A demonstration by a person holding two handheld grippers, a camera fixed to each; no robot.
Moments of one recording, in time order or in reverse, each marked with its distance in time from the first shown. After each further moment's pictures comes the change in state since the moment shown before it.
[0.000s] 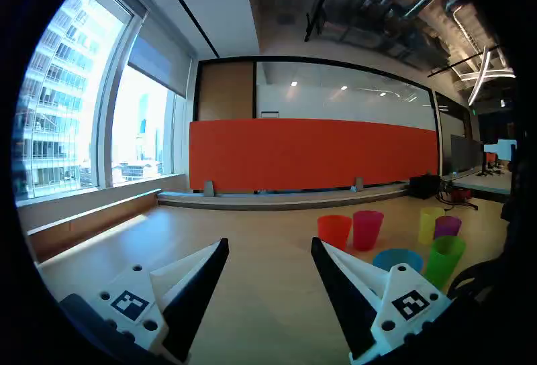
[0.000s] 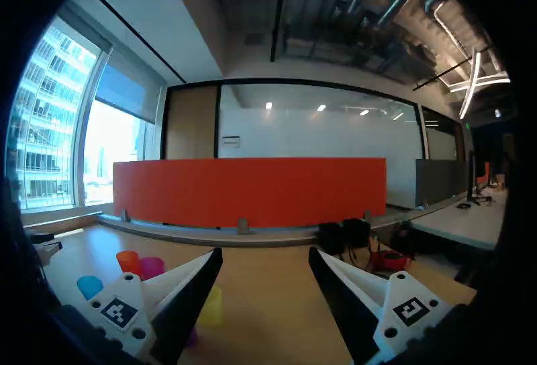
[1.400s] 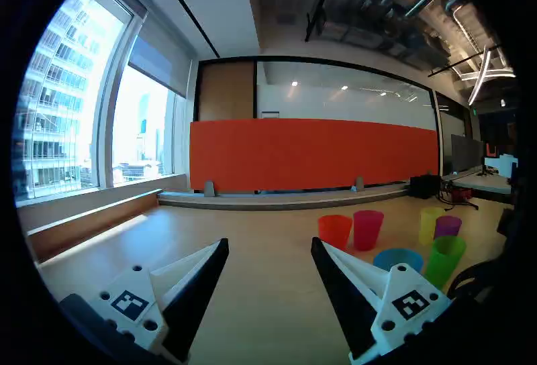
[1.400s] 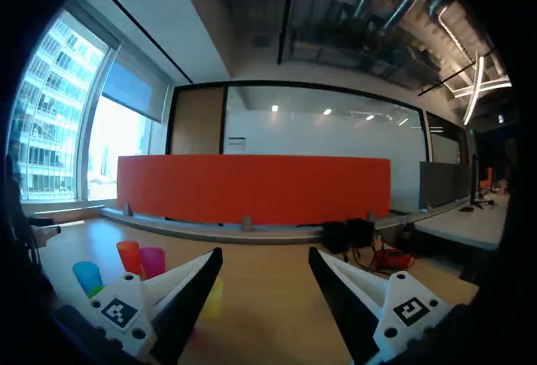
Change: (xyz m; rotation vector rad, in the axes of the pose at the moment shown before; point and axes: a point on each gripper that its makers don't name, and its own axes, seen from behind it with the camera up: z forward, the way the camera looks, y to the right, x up) left arm 0.000 -0.001 0.000 0.003 0.000 0.001; right arm -0.028 -0.007 -0.002 0.023 0.020 -0.027
